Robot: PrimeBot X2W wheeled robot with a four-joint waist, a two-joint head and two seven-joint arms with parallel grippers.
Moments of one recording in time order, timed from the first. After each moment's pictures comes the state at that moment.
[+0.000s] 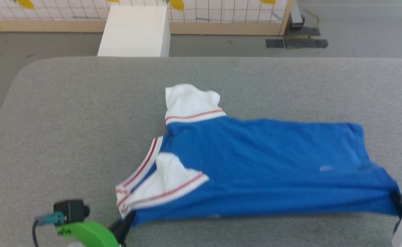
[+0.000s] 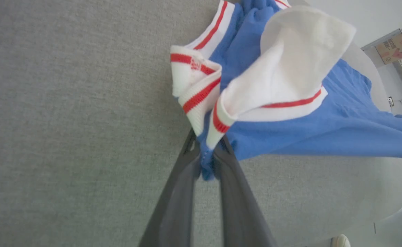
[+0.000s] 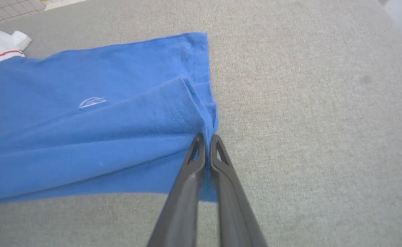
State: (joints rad) left arm 0.16 0.26 -0.13 -0.15 -0.75 0.05 0.44; right arm 0.12 -0.13 -0.36 -0.16 0.28 0.13 0.61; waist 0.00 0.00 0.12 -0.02
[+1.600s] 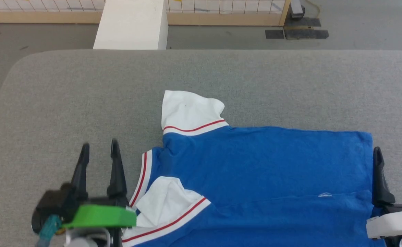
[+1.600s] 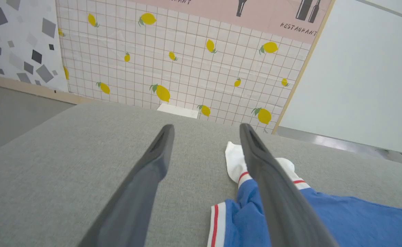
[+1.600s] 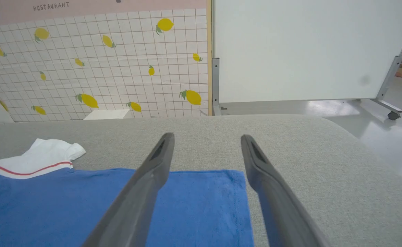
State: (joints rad) left arm 0.05 0.10 -0.10 -0.14 -0.32 0.07 -0.25; right arm 0.12 -0.05 -0.23 -0.20 0.13 0.13 -0.06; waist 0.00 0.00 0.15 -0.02
